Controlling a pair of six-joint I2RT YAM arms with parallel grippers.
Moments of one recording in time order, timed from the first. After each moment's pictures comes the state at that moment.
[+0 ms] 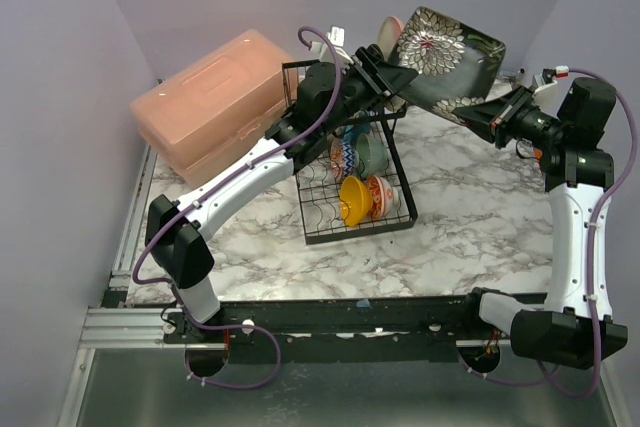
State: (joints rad) left arm -0.79 1.71 1.68 0.14 0.02 -1.12; right arm -0.22 1.14 1.37 -0.58 -0.89 0.98
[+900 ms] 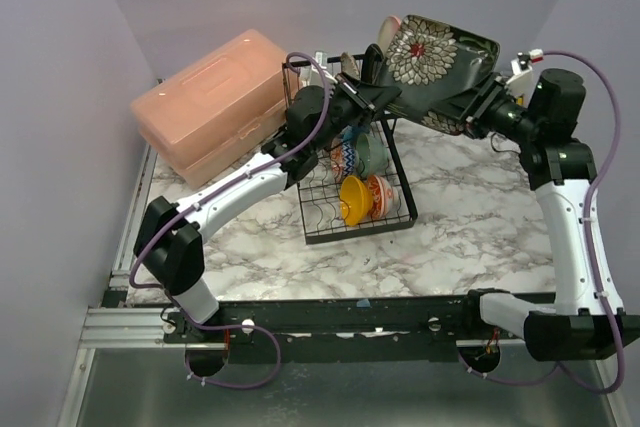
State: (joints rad) left arm -0.77 1.64 1.42 0.34 0.04 -1.30; right arm -0.05 1.15 1.39 -0.54 -0.69 0.82
